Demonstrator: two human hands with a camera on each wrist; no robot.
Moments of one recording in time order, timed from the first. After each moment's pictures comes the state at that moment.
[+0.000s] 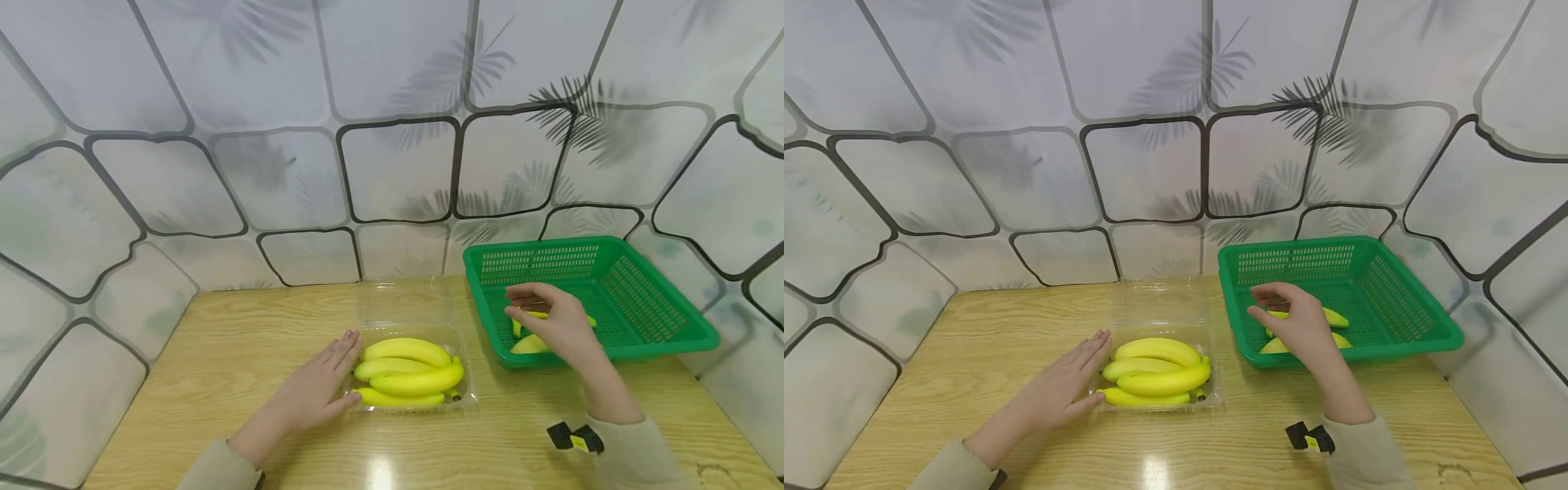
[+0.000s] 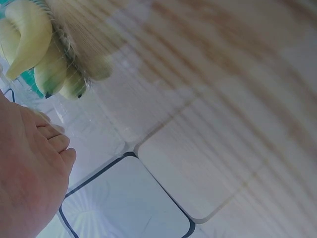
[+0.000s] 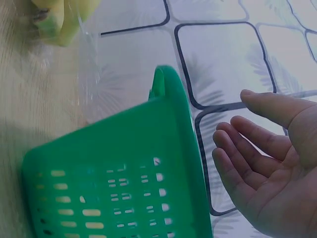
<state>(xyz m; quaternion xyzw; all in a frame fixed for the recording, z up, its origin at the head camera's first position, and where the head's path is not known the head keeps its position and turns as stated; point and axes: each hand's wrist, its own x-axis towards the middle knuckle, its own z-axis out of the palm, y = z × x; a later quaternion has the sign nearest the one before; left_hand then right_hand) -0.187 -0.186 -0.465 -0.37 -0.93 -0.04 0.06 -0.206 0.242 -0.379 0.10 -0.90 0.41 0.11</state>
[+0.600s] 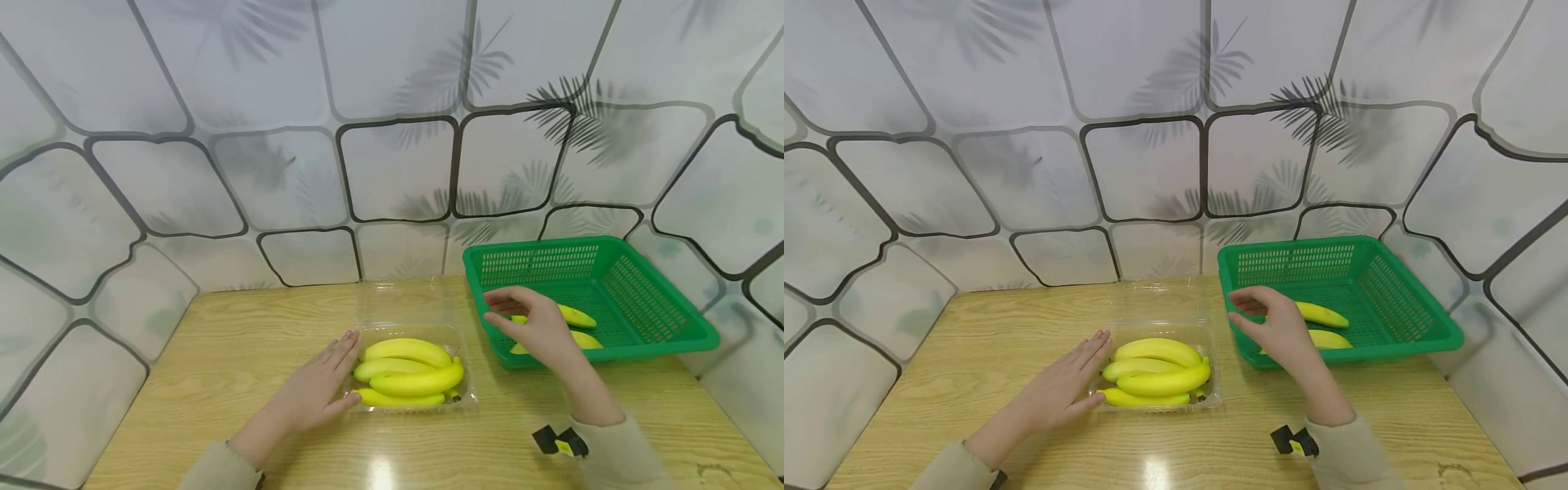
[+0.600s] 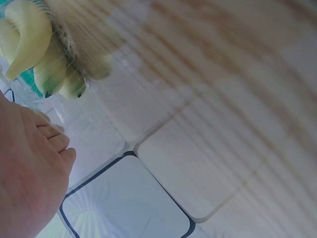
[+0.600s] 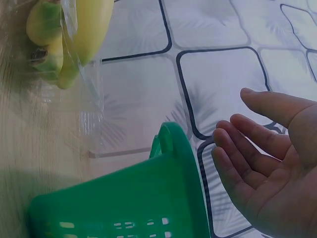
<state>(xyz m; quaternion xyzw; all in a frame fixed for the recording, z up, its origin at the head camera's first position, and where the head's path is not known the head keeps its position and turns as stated) -0.186 -0.184 -0.466 -0.36 -0.93 -0.04 0.06 -0.206 0.216 -0.384 0.15 -0.89 0.43 0.11</state>
